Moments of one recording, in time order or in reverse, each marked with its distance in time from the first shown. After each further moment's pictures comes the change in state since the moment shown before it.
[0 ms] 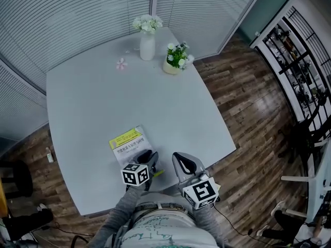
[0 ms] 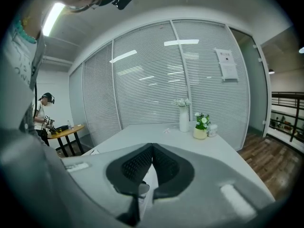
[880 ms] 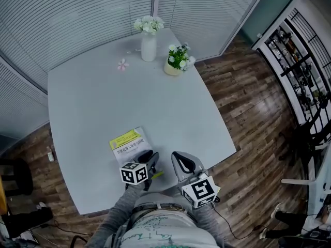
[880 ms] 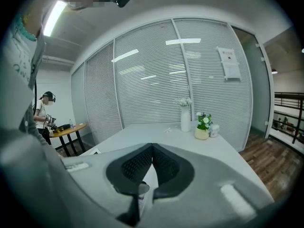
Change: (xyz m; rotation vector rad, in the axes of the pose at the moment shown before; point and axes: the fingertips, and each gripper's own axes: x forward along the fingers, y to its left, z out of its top) left arm 0.008 -0.003 0.002 -0.040 0.013 -0.048; right arm 0.009 -0.007 0.000 -0.013 0.013 0.025
